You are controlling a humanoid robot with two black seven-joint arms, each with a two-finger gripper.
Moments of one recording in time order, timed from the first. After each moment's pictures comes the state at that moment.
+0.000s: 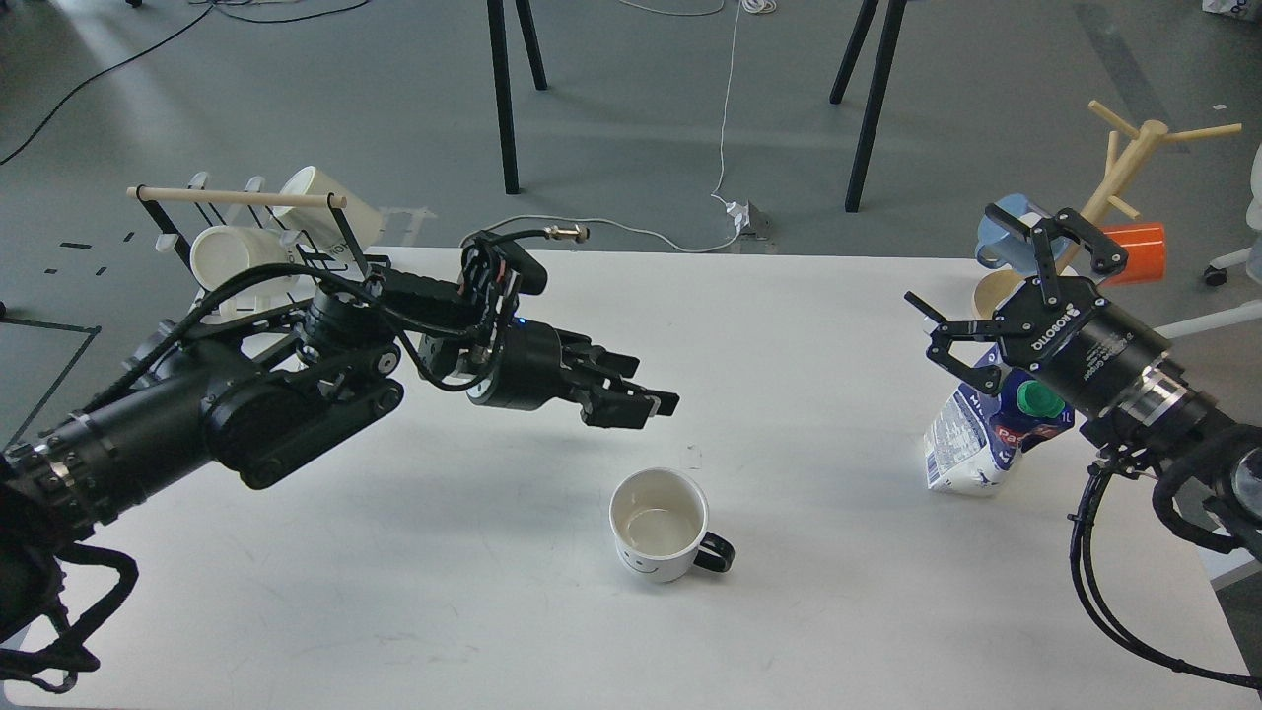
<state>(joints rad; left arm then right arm) -0.90 0.34 -0.46 -1.06 1.81 -0.49 -0.49 0.29 -0.71 1.00 1.34 0.37 0.49 -0.15</state>
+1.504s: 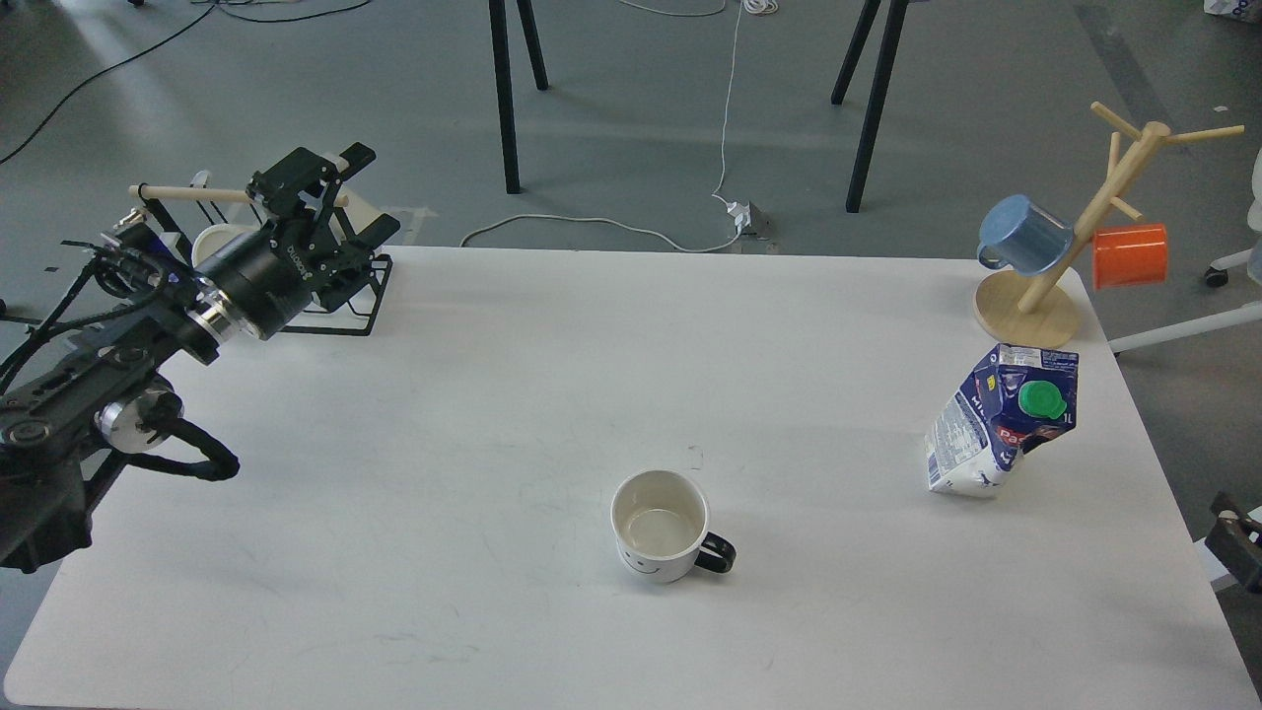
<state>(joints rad) -0.64 0.51 -0.68 -0.81 0.62 -0.49 -0.49 -0.42 -0.93 1.09 1.42 1.32 0.36 0.08</state>
